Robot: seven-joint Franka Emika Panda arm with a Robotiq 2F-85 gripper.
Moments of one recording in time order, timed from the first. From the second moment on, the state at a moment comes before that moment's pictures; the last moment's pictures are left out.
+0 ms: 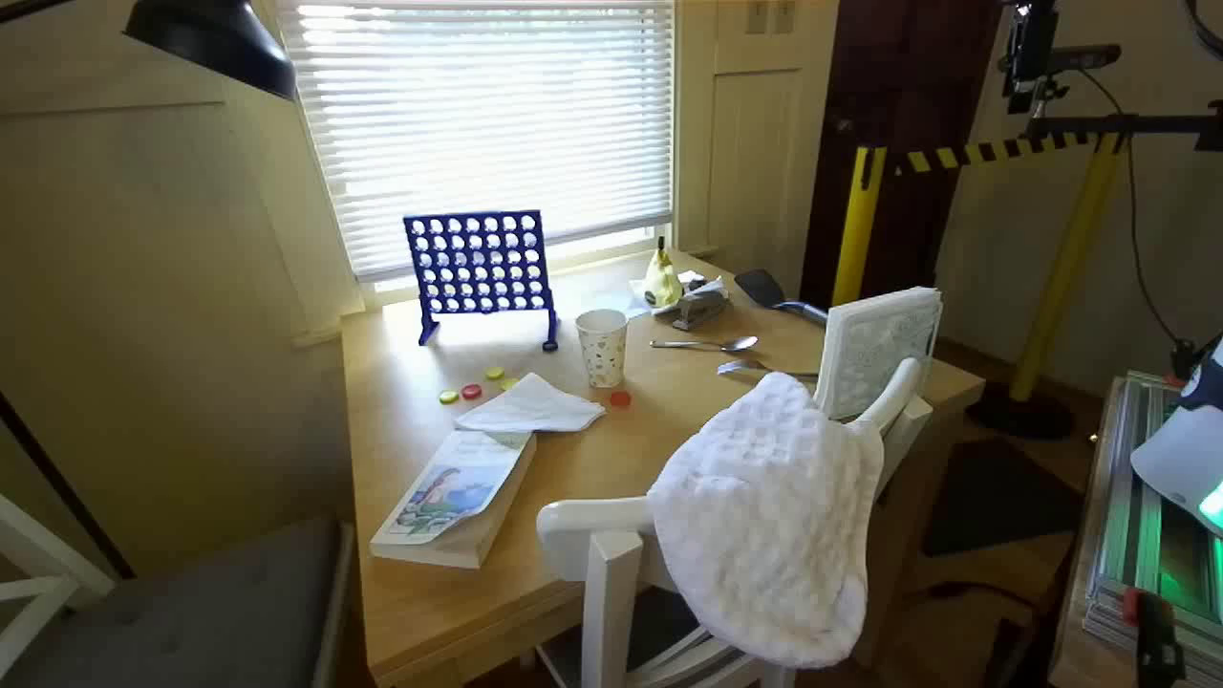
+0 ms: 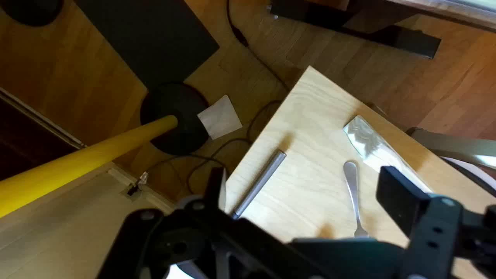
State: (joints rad) arm -0.10 -0.77 -0.17 -2.51 -0.32 1.76 -0.41
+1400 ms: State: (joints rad) arm 0.08 -0.56 -0.28 -2.66 -0.32 2.12 -1.08
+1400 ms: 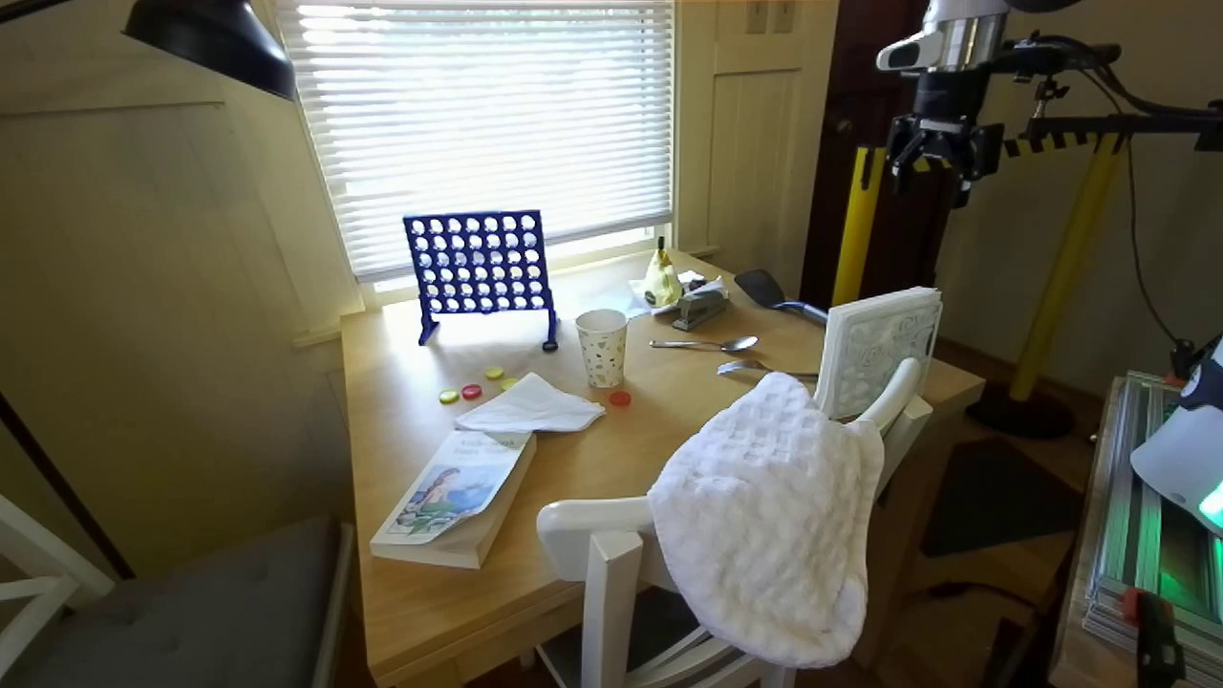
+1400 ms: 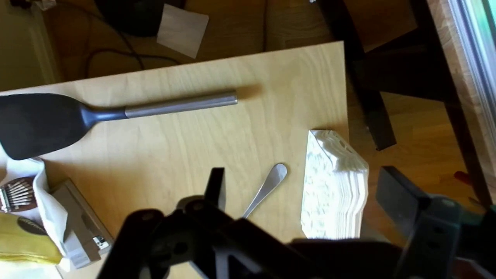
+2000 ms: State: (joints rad) arm 0.08 -0.51 -0.26 -2.66 -0.28 2.23 -1.17
